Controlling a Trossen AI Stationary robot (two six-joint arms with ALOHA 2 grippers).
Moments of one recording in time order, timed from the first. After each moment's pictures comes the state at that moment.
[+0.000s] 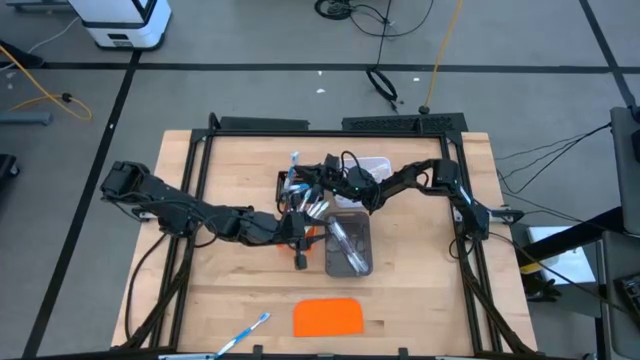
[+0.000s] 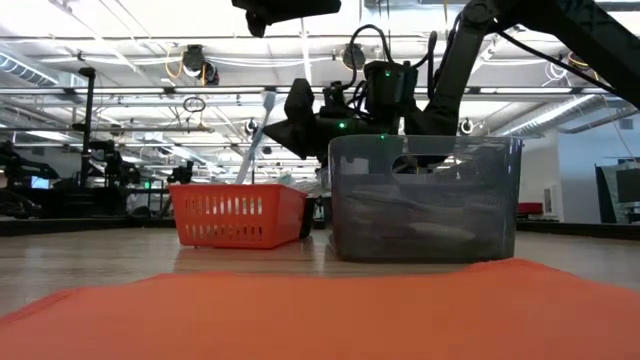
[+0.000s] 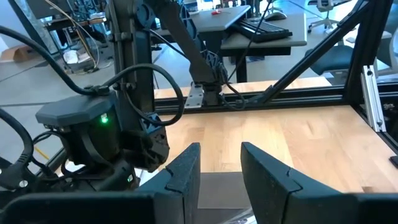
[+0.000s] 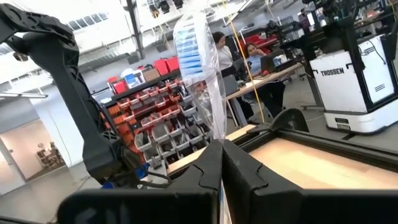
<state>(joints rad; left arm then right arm) -0.29 1.50 0.94 0.37 -0.40 0.05 -0.23 2.21 1.04 1.40 0.08 0.40</state>
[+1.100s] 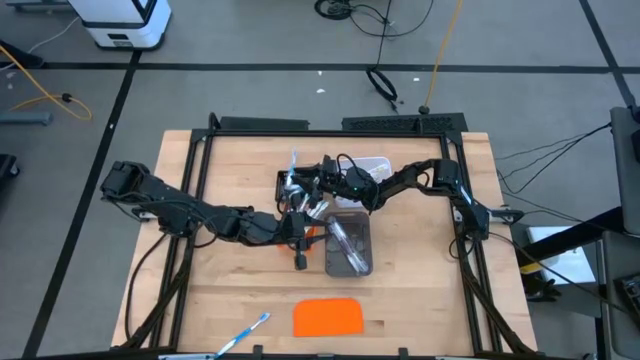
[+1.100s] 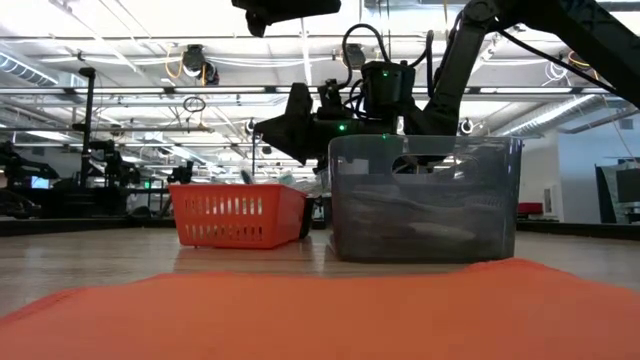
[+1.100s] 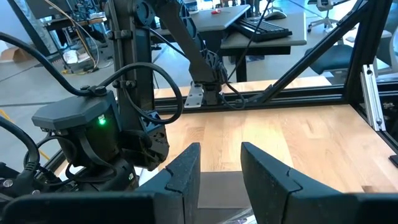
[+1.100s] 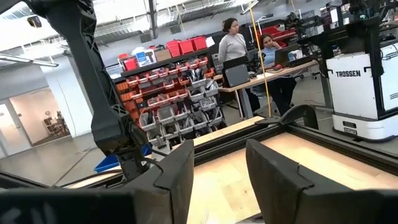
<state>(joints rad) -0.29 1.50 0.94 0.37 -0.40 0.06 -0.23 2.20 1.04 1.35 -0.01 0.30</state>
